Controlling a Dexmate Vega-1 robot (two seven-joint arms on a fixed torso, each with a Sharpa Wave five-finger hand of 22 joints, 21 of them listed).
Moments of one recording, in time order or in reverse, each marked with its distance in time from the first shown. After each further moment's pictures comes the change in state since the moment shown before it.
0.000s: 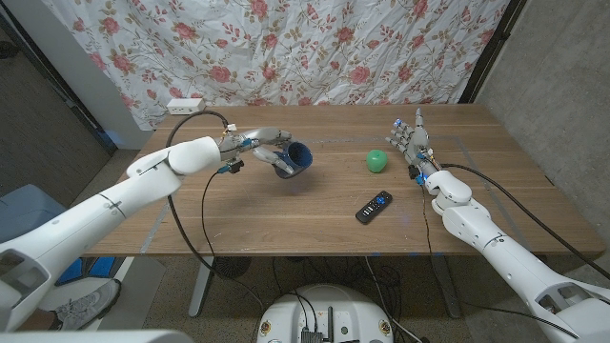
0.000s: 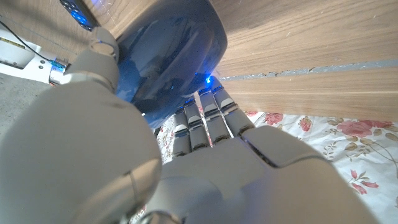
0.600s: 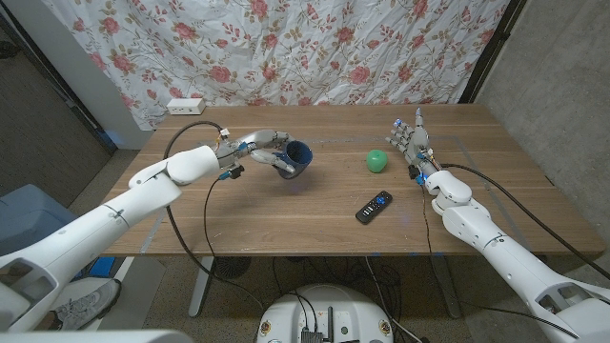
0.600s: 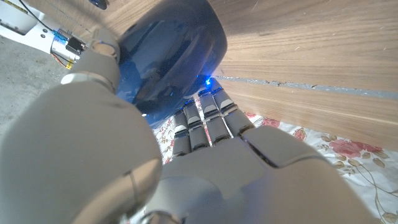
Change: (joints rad) left arm 0.052 -0.027 -0.023 0.064 -0.112 -0.058 0.045; left_hand 0.000 0.000 0.003 0.006 -0.007 -0.016 -0.016 0.000 0.000 -0.014 -0.014 -0.011 0.000 -0.012 -0.005 -0.007 -0.005 -0.025 -0.004 -0.009 0.000; right arm 0.000 0.000 0.000 -0.001 0.000 0.000 0.000; right_hand 0.000 0.000 0.007 0.001 0.000 0.000 0.000 0.000 0.000 0.000 0.000 0.000 0.000 0.000 0.000 0.000 0.000 0.000 0.000 0.000 0.000
